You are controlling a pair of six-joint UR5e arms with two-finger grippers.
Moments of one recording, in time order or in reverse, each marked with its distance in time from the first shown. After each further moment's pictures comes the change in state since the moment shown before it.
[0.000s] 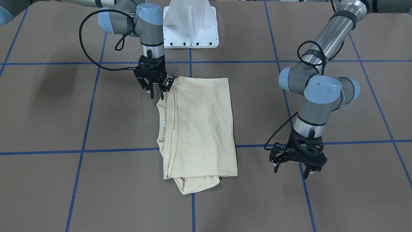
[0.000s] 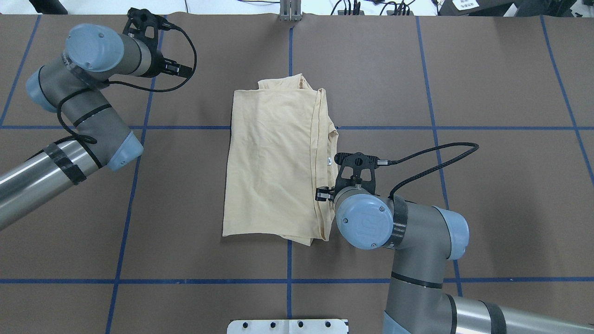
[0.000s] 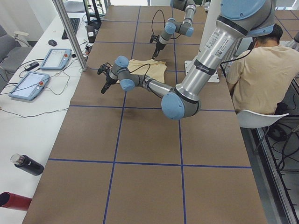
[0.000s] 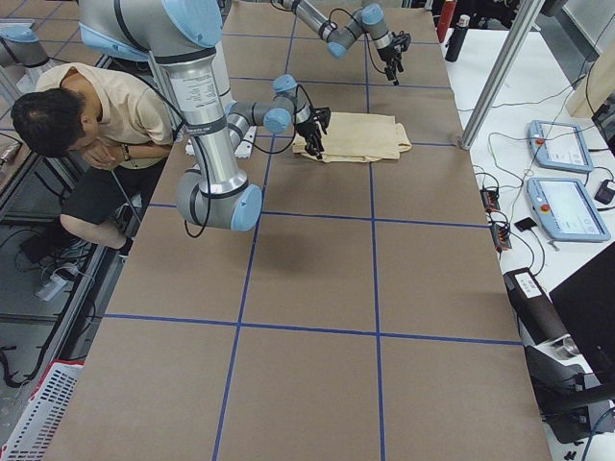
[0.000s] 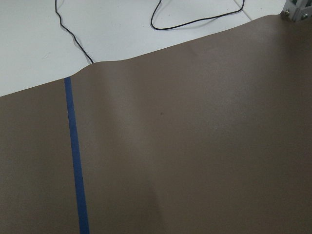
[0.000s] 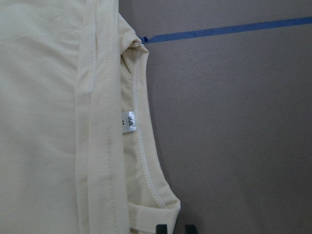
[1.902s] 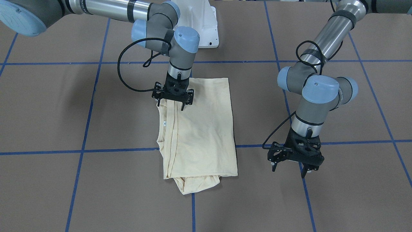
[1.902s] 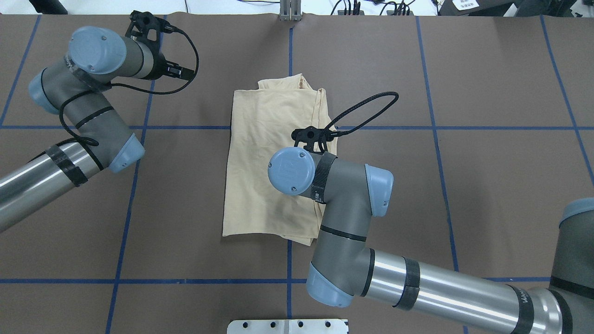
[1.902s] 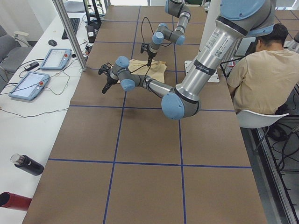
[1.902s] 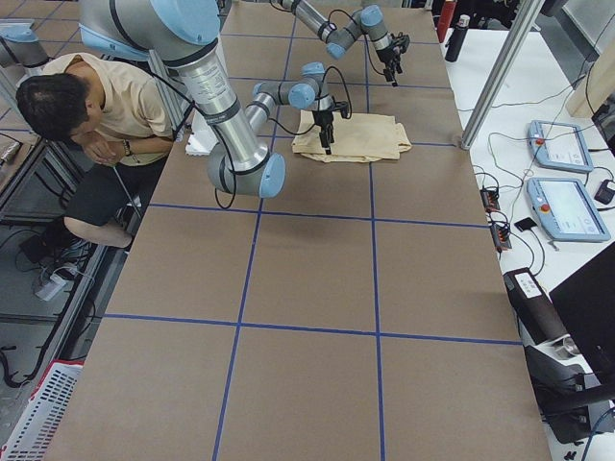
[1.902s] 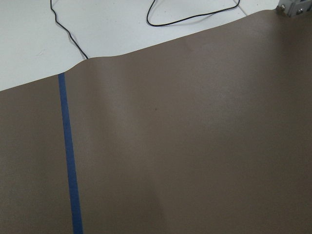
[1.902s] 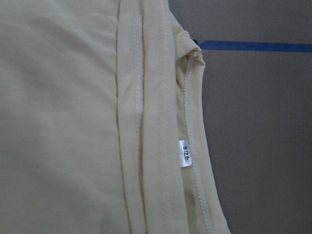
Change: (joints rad) left arm 0.008 0.000 0.000 0.000 -0.001 0.000; right arm 0.064 0.288 -0.299 -0.229 0.150 -0.107
